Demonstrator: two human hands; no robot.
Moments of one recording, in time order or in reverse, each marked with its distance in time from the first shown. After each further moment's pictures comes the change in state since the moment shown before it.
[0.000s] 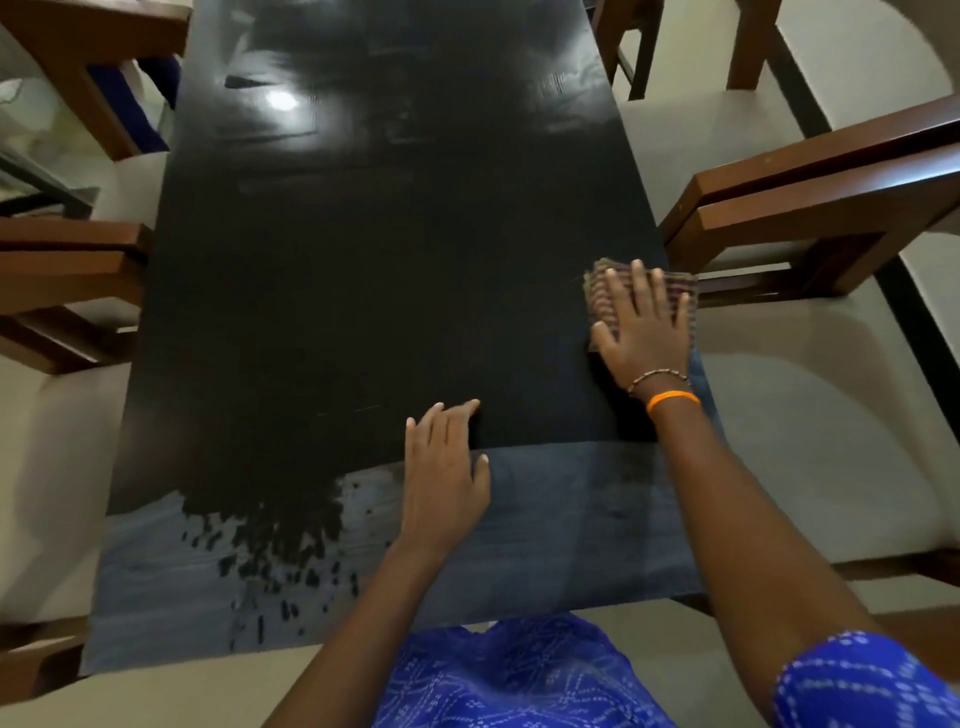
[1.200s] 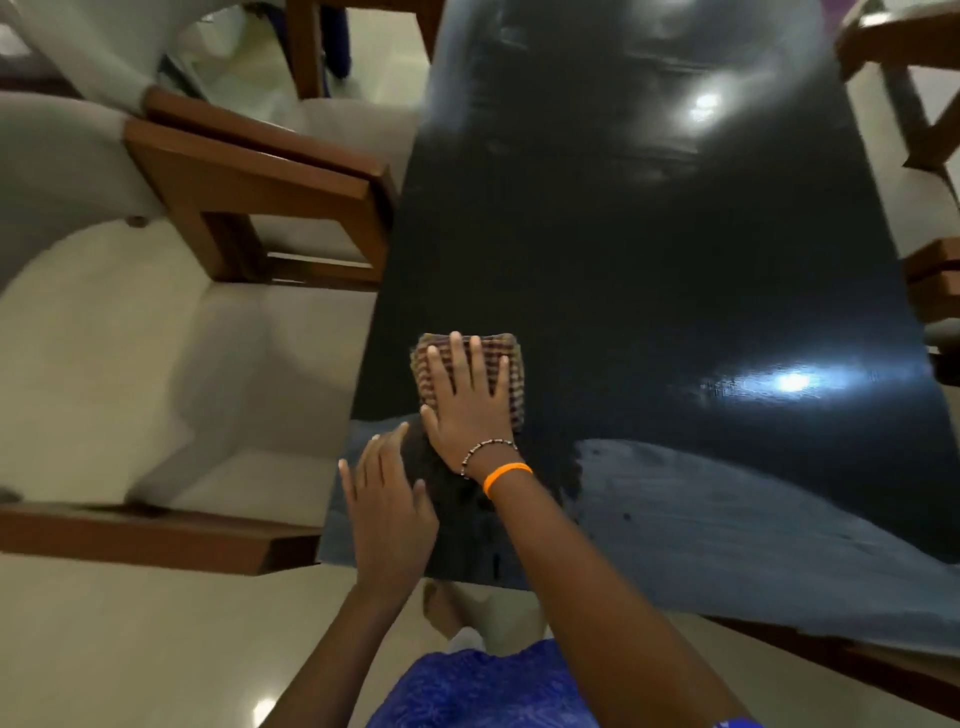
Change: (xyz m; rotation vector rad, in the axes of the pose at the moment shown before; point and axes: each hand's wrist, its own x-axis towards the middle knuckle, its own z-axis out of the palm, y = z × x) left_hand -0.123 -0.244 -0.102 -0.069 0.288 -0.416; right_hand -0.150 -0.421 0.079 0.034 -0.306 -0.527
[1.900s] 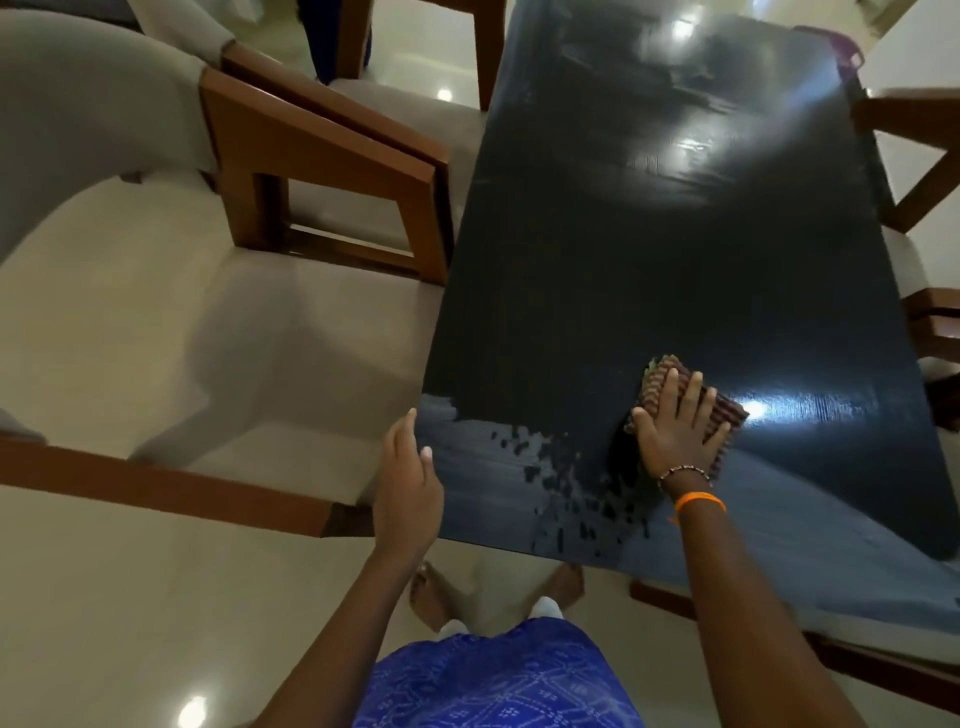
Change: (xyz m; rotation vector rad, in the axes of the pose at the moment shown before) left_hand 0.004 -0.057 -0.025 -0.434 -0.081 -0.177; right_hand -0.072 0.103 -0.017 0.002 0.105 0.671
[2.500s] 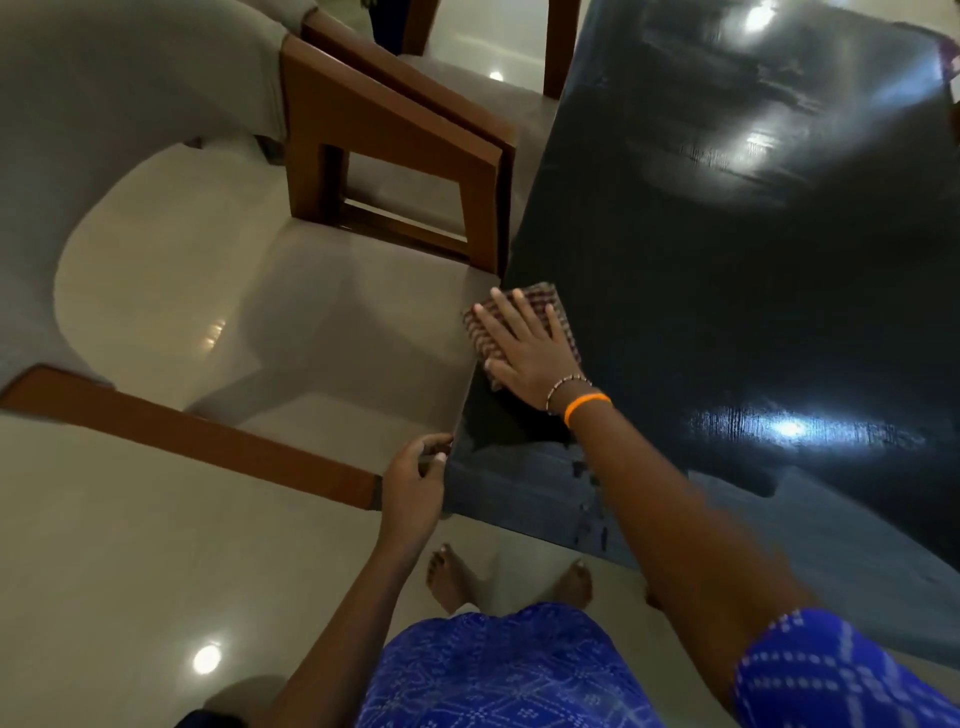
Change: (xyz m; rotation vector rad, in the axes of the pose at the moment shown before) left_hand -0.001 -0.034 -0.031 -0.311 -0.033 -0.279; right_hand 0.003 -0.194 0.029 -0.242 -0.124 -0.945
